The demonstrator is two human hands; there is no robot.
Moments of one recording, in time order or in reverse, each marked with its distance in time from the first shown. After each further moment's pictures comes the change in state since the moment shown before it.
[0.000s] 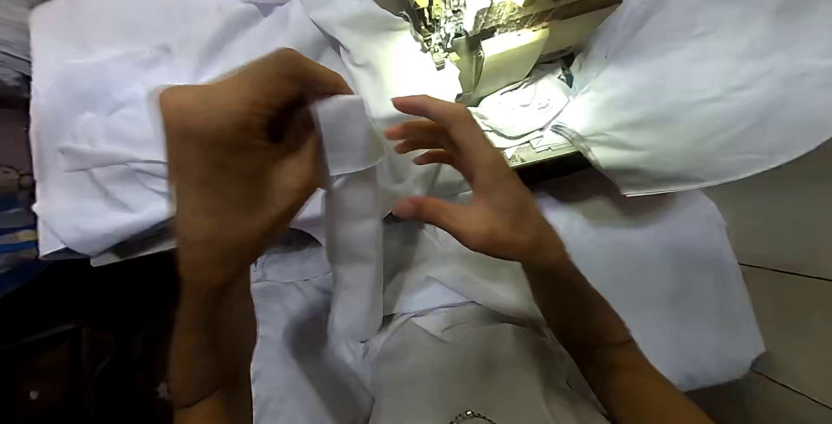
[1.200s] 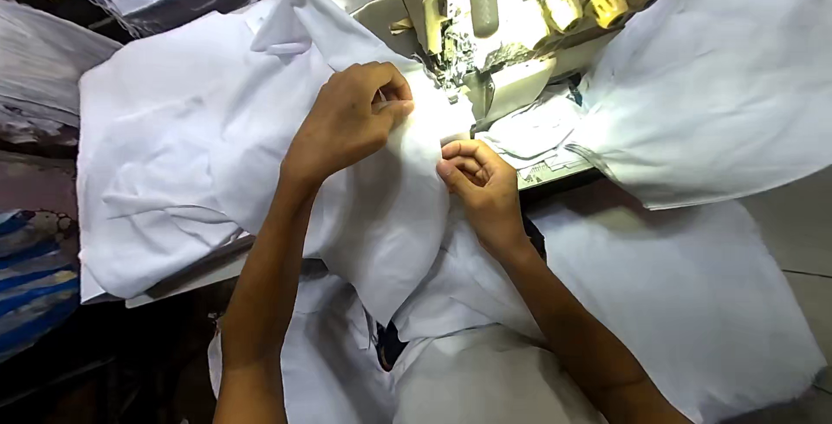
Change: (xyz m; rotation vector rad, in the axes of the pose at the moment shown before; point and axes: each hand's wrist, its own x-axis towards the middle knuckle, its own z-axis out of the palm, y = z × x) left_hand 0.093 -0.073 0.059 -0.006 -0.338 0.031; right_hand 0.000 0.059 0.029 0.205 0.492 0.338
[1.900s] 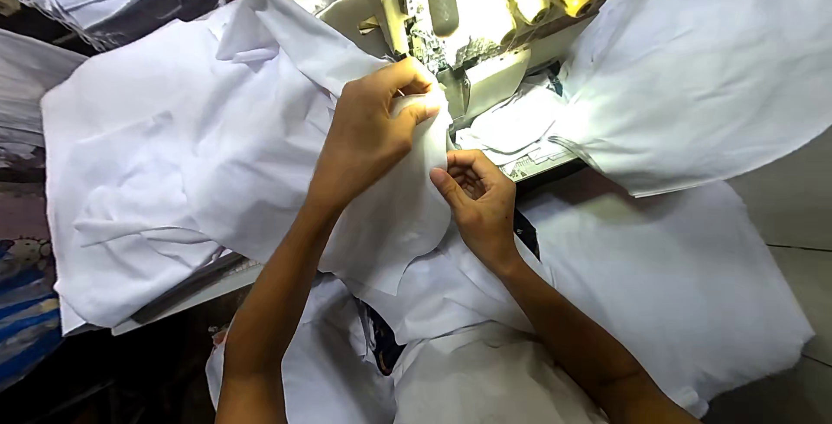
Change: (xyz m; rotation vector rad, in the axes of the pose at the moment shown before) left_hand 0.018 0.038 0.034 -0.168 0.125 0.034; right_hand -0.013 0.009 -0.007 -0.165 0.167 -0.152
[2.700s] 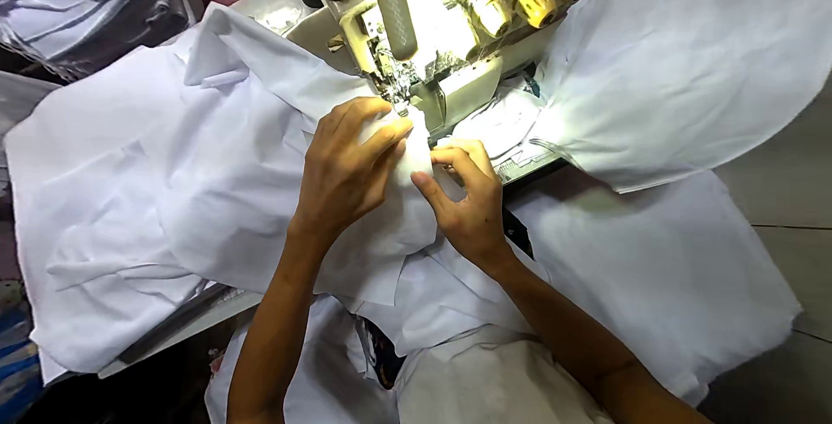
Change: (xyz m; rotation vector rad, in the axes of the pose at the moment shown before) left_hand -0.032 -0.027 0.019 0.322 0.087 0.299; right_hand 0.015 0.006 -0.005 -0.347 0.066 -0.119
